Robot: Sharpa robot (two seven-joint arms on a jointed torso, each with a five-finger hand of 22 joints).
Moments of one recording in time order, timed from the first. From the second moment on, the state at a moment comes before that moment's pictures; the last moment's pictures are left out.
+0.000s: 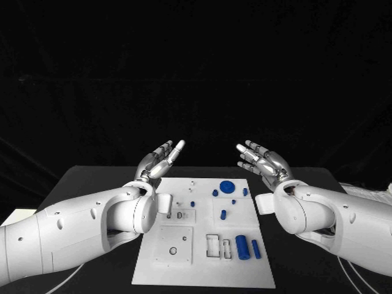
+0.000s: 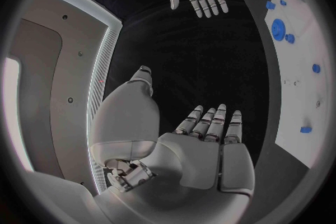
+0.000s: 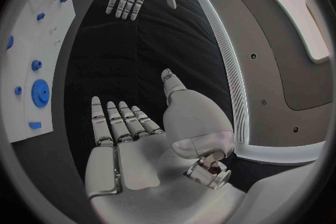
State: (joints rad) left arm 1.11 -0.73 -0.03 1.52 0.03 -0.60 0.49; left_hand 1.06 -0.17 -0.02 0.29 0.13 0.21 0.14 0.02 0.03 0.15 0.18 0.02 0.02 0.24 0.18 0.03 0.03 0.16 0.07 0.27 0.01 0.02; right arm 1.09 -0.79 0.00 1.52 -0.08 -0.53 0.42; right_hand 1.07 0.13 -0.02 -0.05 0.23 0.25 0.14 0.02 0.03 0.31 0.21 0.03 0.03 0.30 0.20 0.03 0.03 0.06 0.38 0.28 0.04 0.04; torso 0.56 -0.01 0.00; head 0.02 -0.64
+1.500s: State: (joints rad) left arm 1.17 -0.98 -0.02 1.82 0.04 -0.40 0.47; left_hand 1.29 -0.01 -0.02 0.21 0.12 1.00 0.19 0.12 0.07 1.11 0.13 0.13 0.10 1.23 0.06 0.47 0.47 0.18 1.09 0.16 0.63 0.31; right arm 1.26 -0.78 0.02 1.39 -1.39 -0.28 0.06; right_hand 1.22 -0.03 0.23 -0.28 0.24 1.10 0.14 0.07 0.07 1.24 0.06 0.06 0.10 1.47 -0.03 0.77 0.60 0.13 1.42 0.06 1.00 0.74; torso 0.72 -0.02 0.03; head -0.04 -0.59
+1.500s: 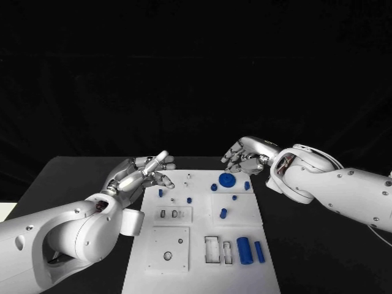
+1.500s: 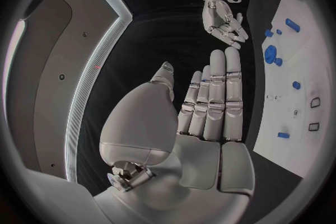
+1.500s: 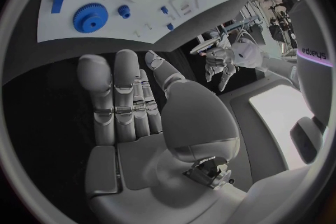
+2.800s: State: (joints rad) left arm 1.19 -1.02 -0.01 1.88 0.05 -0.39 0.45; left_hand 1.29 -0.01 -0.03 0.21 0.12 0.99 0.20 0.11 0.07 1.10 0.14 0.12 0.10 1.19 0.07 0.48 0.50 0.18 1.06 0.17 0.65 0.33; right arm 1.27 -0.72 0.02 1.41 -1.72 -0.13 -0.07; right_hand 1.21 -0.05 0.33 -0.25 0.20 1.09 0.14 0.07 0.08 1.16 0.08 0.06 0.07 1.47 -0.02 1.00 0.83 0.12 1.37 0.09 1.24 0.98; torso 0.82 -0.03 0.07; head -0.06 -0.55
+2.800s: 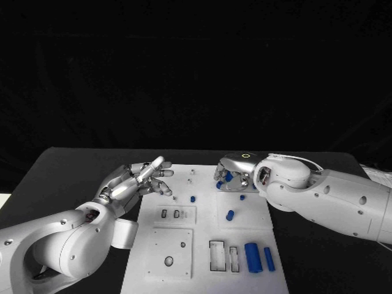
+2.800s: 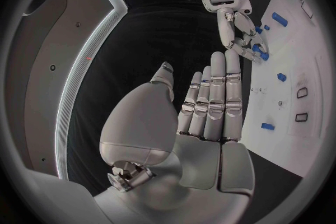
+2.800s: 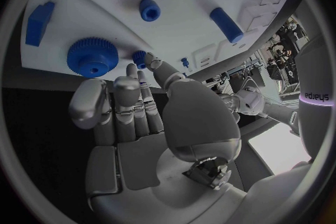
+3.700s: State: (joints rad) left arm 1.19 -1.02 -0.01 1.88 0.05 -0.39 0.43; left_hand 1.29 0.00 -0.04 0.21 0.12 0.99 0.20 0.11 0.07 1.09 0.14 0.12 0.10 1.18 0.07 0.48 0.50 0.18 1.05 0.17 0.65 0.33; right arm 1.27 -0.72 0.03 1.42 -1.75 -0.20 -0.07; right_hand 1.23 -0.01 0.44 -0.21 0.11 1.18 0.12 0.09 0.09 1.28 0.05 0.08 0.09 1.47 -0.03 1.09 0.93 0.10 1.39 0.07 1.32 1.09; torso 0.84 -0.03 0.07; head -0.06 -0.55
